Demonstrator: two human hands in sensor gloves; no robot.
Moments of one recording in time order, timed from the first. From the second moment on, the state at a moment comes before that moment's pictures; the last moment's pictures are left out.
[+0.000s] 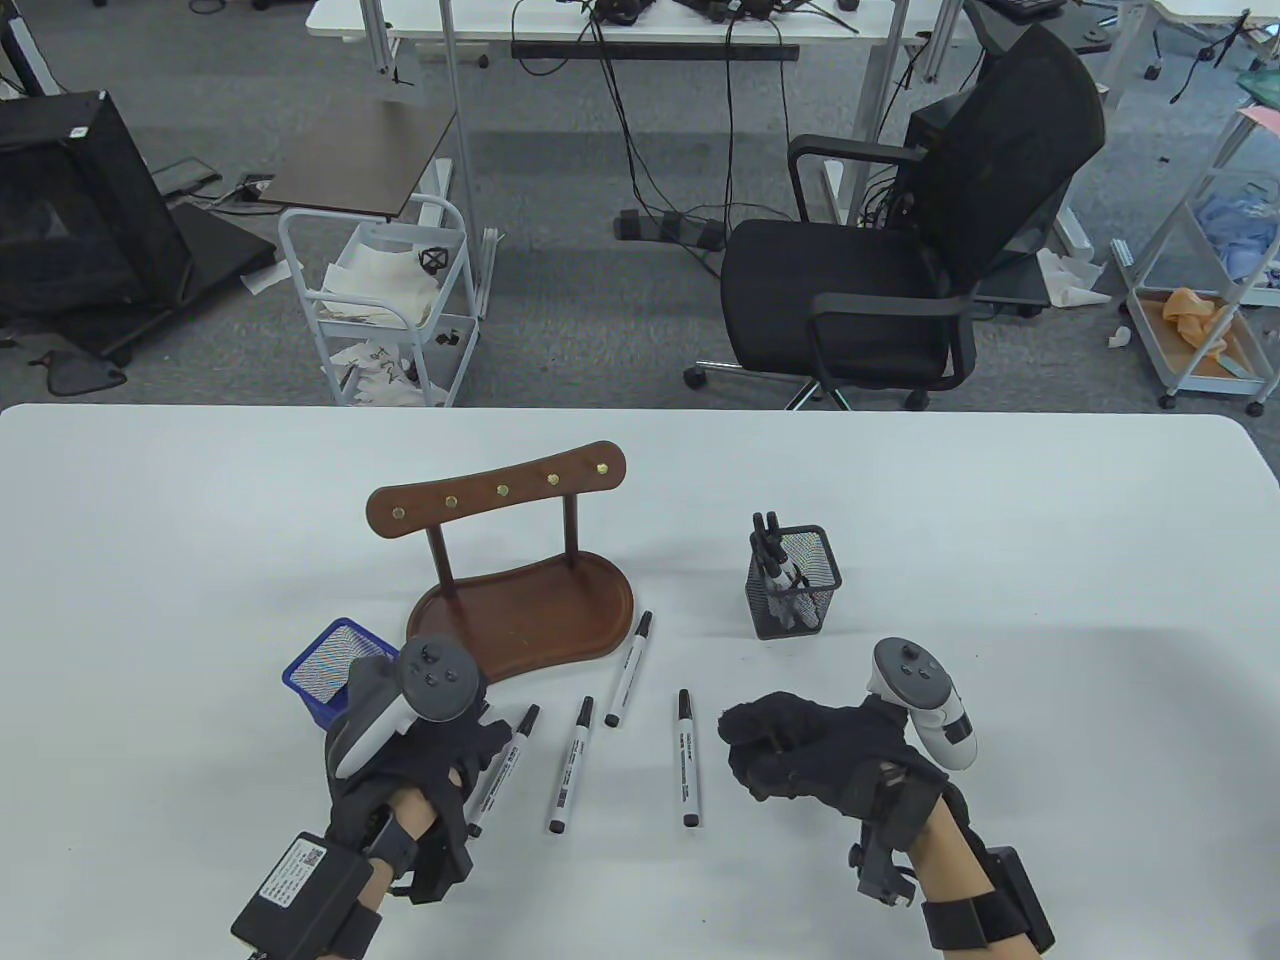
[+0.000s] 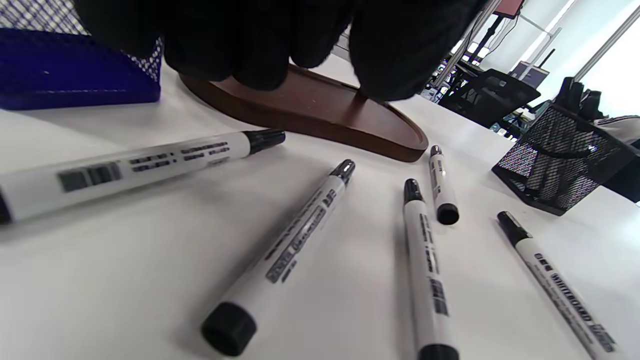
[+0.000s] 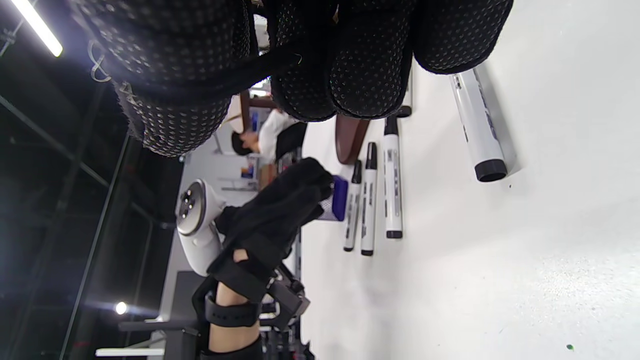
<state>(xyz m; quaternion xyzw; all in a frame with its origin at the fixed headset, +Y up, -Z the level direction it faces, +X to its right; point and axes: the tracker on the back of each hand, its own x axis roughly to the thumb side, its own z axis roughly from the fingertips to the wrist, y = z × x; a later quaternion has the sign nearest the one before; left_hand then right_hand) -0.201 -0.708 -0.328 -0.19 -0.01 0.19 0.96 0.185 -0.732 -0.346 0.26 0.32 0.68 0.60</state>
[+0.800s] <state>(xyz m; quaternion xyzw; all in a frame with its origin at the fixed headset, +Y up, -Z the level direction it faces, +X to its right) -0.204 -0.741 -0.340 -0.21 0.07 0.08 0.97 0.184 -0.733 -0.345 0.27 0.33 0.68 0.60</state>
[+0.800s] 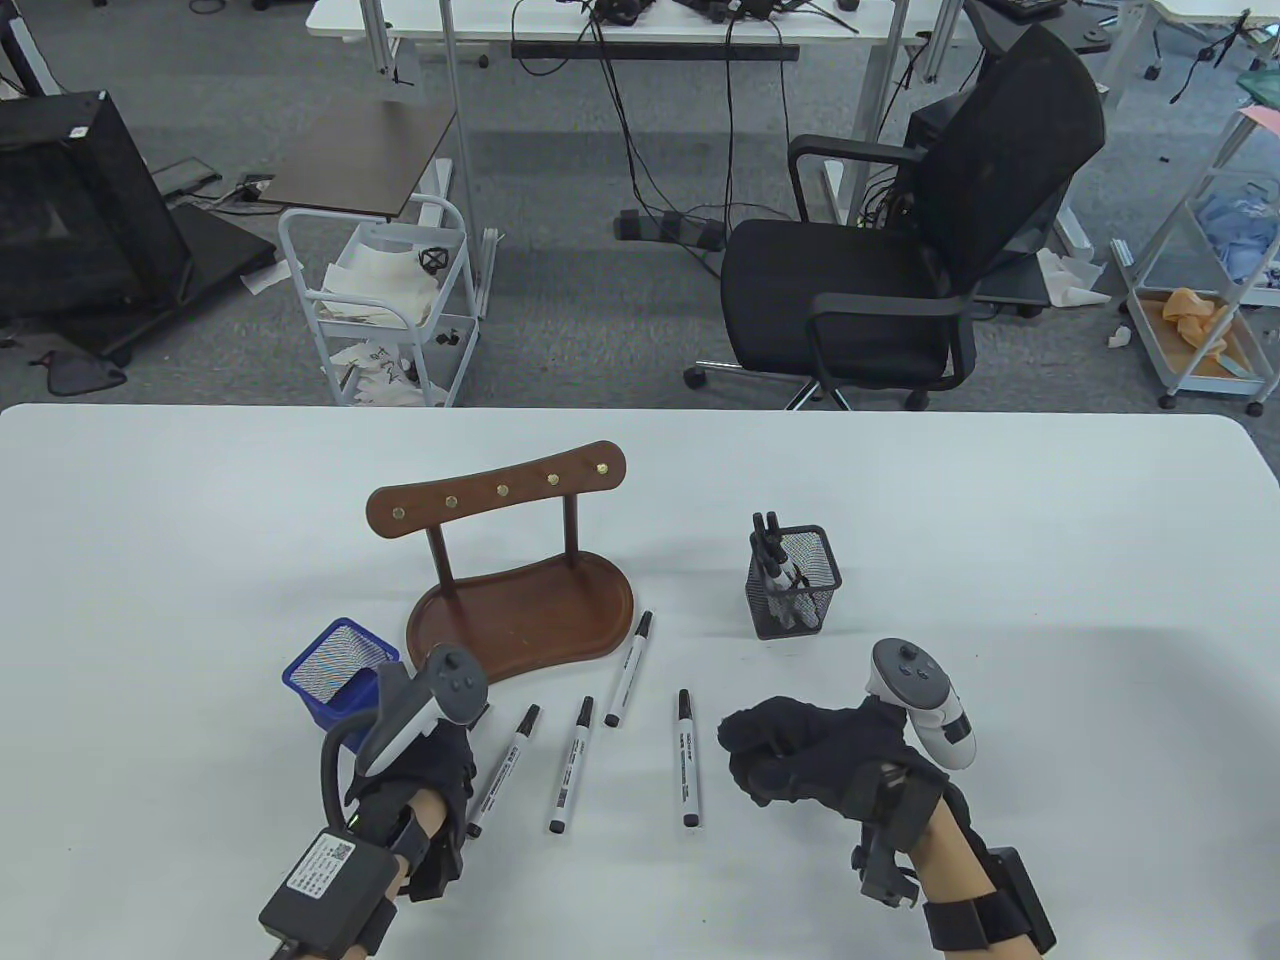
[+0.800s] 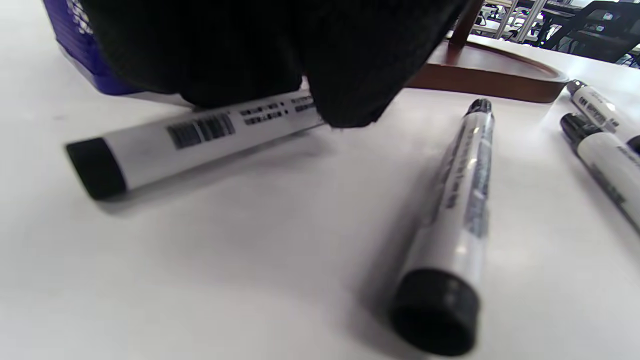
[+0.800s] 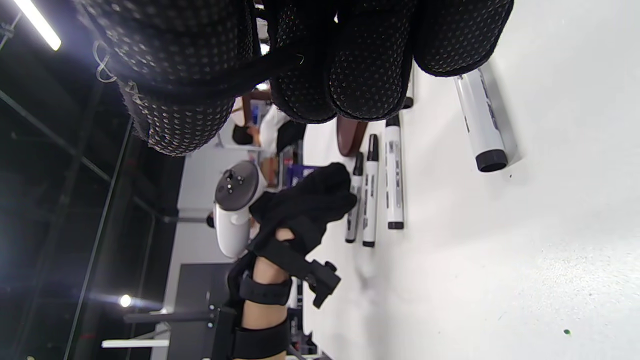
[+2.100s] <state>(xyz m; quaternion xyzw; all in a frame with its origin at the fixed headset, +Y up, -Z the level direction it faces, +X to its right) -0.184 -0.705 -0.340 -0.25 0.04 0.12 0.96 0.183 -0.733 -0.345 0.27 0.34 0.67 0.60</state>
